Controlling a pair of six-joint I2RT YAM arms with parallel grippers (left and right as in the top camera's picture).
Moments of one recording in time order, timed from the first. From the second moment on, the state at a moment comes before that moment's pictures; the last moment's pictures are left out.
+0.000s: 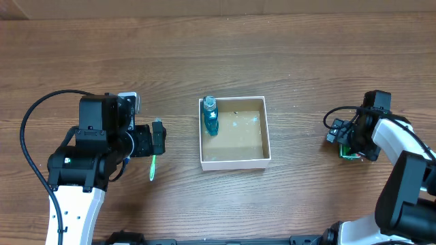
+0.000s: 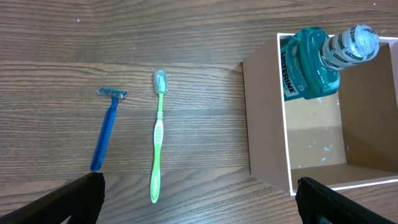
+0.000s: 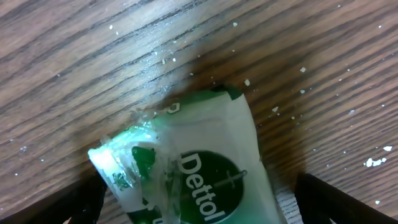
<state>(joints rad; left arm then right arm) -0.07 1.08 1.11 -1.04 0.15 -0.15 -0.29 1.71 0.91 -0.61 0.04 0.20</state>
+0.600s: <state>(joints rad) -0.07 1.08 1.11 -1.04 0.15 -0.15 -0.29 1.75 0.98 -0.68 -0.02 0.21</state>
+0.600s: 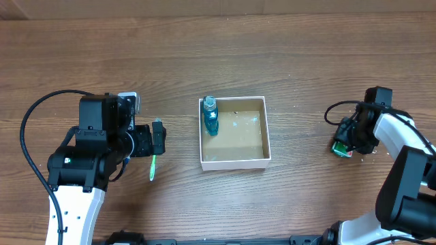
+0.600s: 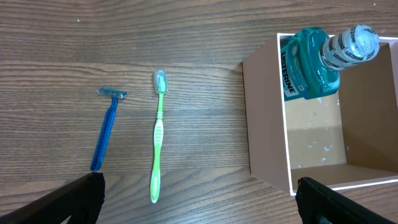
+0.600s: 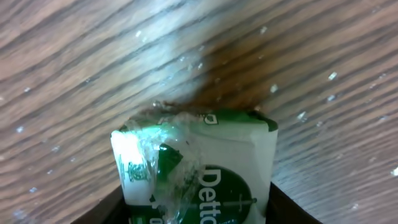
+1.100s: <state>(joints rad) -0.07 1.08 1.11 -1.04 0.15 -0.15 0.16 1.30 1.27 -0.91 -0.12 0.26</state>
